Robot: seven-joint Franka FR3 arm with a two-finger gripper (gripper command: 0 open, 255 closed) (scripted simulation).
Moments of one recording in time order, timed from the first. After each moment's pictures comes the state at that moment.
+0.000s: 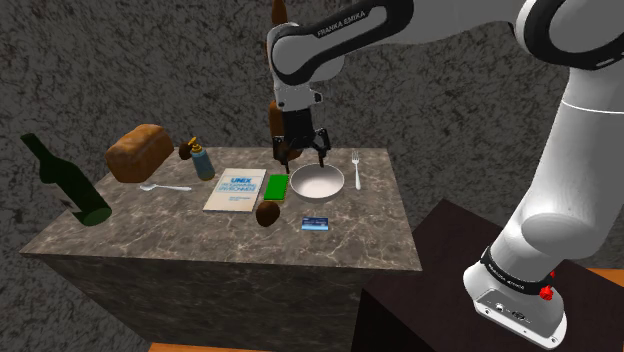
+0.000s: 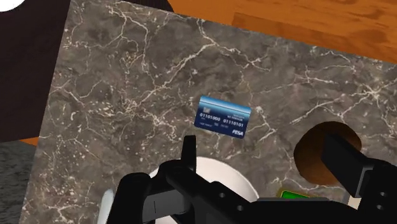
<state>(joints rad) 0.04 0.19 0.30 -1.81 0.19 1.74 0.86</state>
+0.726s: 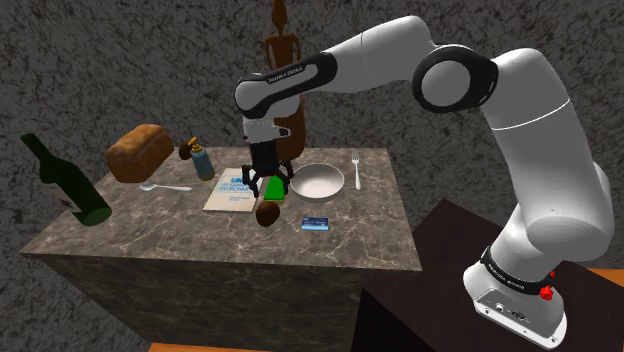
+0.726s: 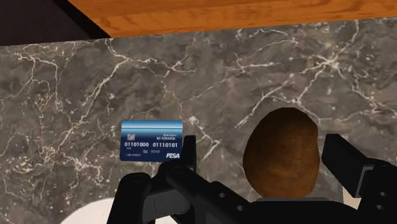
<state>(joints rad) 0.12 0.70 0.28 -1.34 0.23 1.67 1.15</state>
